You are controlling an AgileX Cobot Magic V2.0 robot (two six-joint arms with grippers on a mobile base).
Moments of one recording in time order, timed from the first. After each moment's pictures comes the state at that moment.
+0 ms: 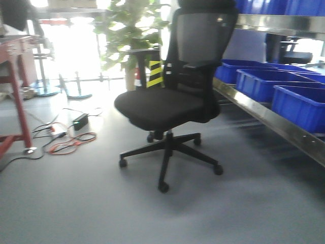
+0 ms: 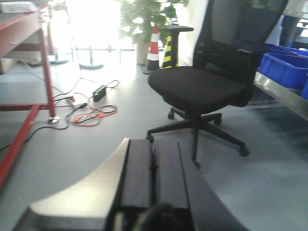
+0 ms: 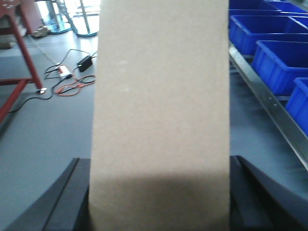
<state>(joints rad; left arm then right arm) -0.05 -0.01 0.03 -0.08 0.12 0.05 0.24 0.26 -0.84 -0.11 0.95 0.22</state>
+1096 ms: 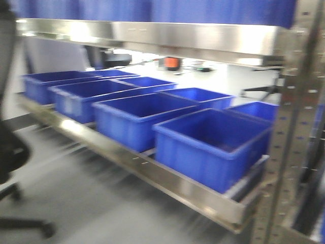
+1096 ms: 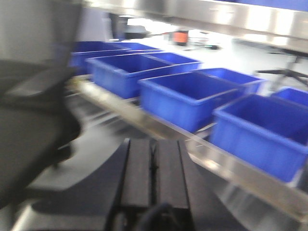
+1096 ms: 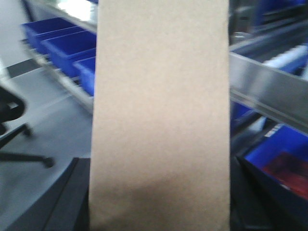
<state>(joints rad) -0.05 -0.01 0.03 -0.08 0.12 0.05 0.24 0.26 -0.84 -0.11 0.95 0.22</state>
